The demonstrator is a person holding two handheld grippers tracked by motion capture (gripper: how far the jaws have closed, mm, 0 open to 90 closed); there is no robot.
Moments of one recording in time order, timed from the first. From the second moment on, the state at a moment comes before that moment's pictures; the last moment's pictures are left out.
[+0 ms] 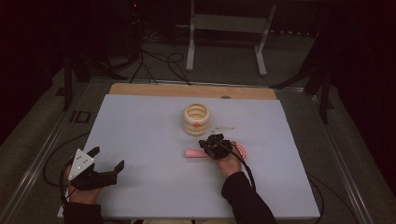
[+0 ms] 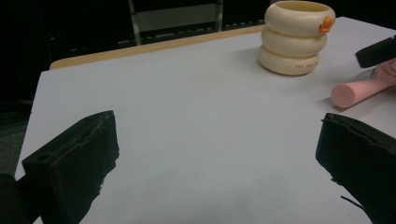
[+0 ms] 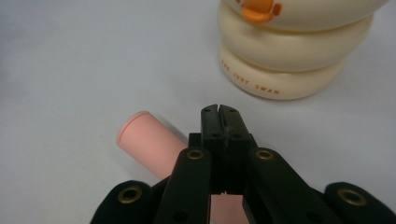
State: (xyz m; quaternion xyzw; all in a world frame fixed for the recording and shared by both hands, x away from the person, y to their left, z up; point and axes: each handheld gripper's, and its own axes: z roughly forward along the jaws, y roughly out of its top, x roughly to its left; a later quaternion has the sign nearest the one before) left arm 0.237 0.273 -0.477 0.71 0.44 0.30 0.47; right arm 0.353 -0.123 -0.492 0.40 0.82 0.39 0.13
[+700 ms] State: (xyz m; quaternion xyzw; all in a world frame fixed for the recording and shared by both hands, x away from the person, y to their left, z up) left arm 0.236 0.272 -0.477 0.71 0.44 0.30 0.47; right arm 0.334 -0.116 -0.503 0.38 0.86 0.31 0.12
